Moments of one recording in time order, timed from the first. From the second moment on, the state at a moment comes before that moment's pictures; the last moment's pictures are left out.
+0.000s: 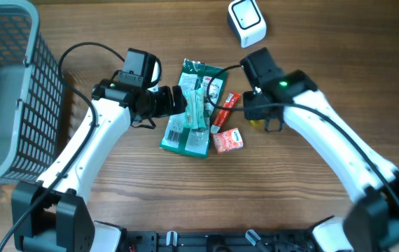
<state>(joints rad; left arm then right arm) -0.28 1.58 1.19 -0.80 0.19 -0.45 0.46 1.61 1.32 -0.97 0.16 0.34</state>
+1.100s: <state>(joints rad) 0.11 1.58 1.19 -0.59 0.15 -0.60 0.20 1.34 1.32 -1.11 -1.03 -0.14</state>
